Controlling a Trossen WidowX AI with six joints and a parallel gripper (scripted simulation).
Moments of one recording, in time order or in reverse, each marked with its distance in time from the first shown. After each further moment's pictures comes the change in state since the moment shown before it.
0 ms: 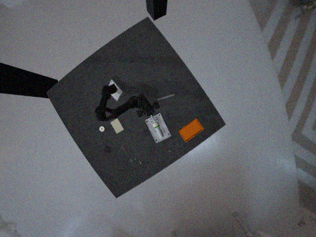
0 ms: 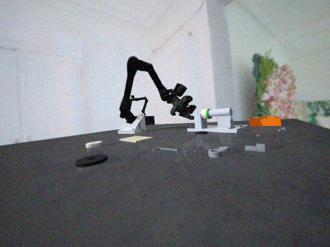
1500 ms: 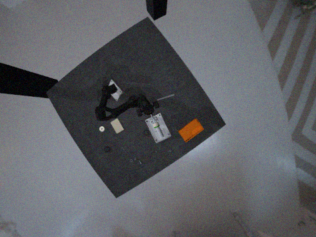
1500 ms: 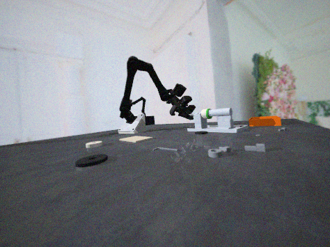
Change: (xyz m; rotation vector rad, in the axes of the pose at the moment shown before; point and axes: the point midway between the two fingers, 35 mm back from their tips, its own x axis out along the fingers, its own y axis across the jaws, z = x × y) arm -0.004 0.000 -0.004 0.000 0.000 0.000
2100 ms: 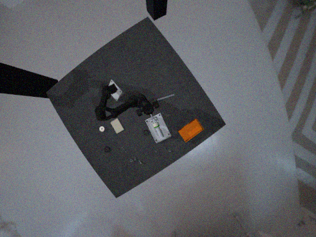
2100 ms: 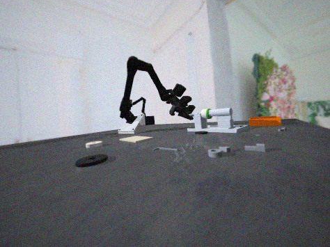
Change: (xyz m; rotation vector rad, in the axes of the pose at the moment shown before) arm -0.001 0.000 -0.001 0.000 0.000 0.000
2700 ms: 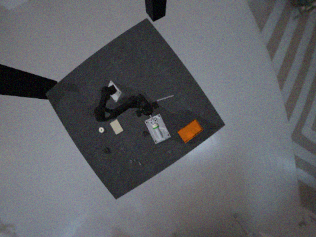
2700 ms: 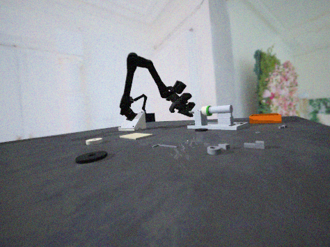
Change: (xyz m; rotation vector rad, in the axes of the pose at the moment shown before) arm -0.001 0.000 -0.001 0.000 0.000 0.000
